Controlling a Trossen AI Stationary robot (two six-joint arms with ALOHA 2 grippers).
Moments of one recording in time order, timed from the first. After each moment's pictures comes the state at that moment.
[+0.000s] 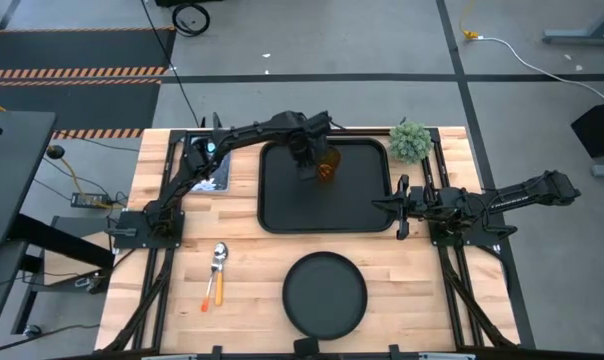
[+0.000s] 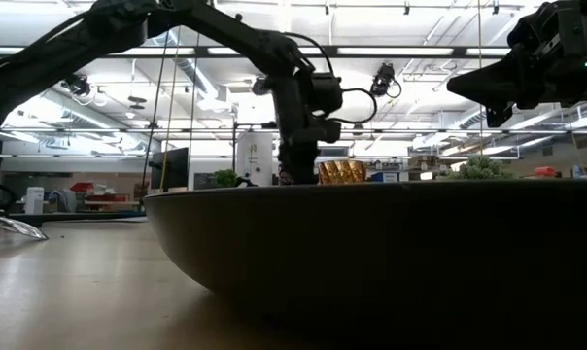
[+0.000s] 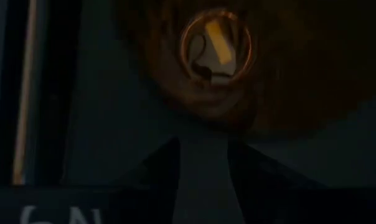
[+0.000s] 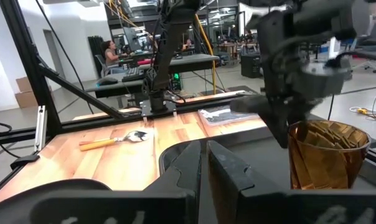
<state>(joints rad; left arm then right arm) 0.43 2.32 2.08 -1.03 0.04 0.24 0.12 0.42 0.01 0.46 0.29 0.09</state>
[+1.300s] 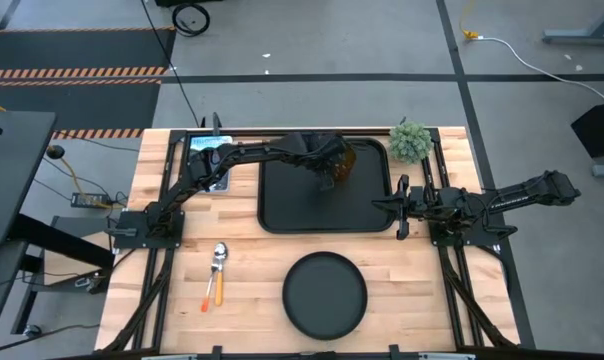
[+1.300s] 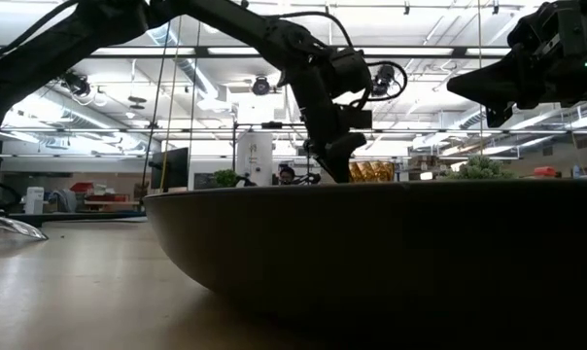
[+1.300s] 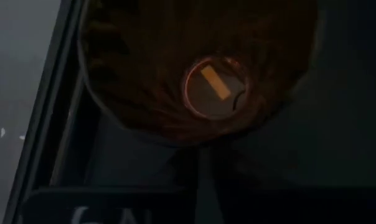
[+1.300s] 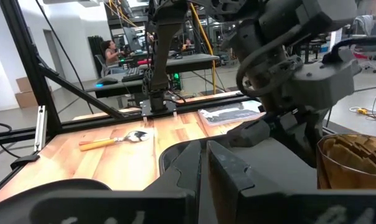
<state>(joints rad) 0.30 2.32 2.02 -0.73 -0.20 0.16 0.12 0.42 0.01 0.46 0.29 0.09</state>
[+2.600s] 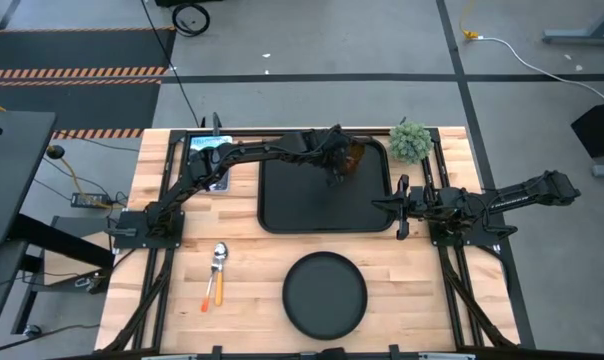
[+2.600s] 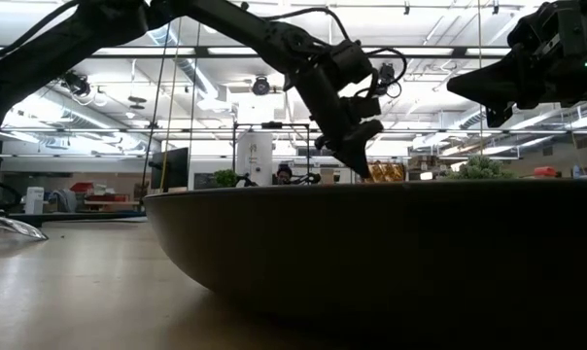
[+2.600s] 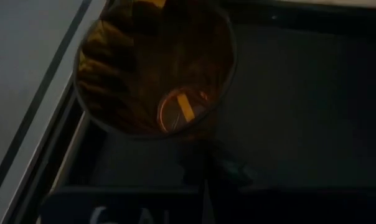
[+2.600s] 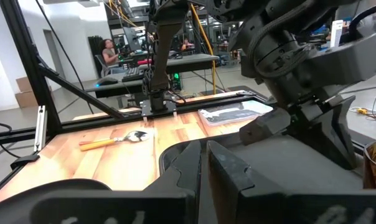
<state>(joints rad) 0.31 2.32 2.02 -0.56 -0.13 0.12 0.12 0.42 0.01 0.46 0.29 0.09</state>
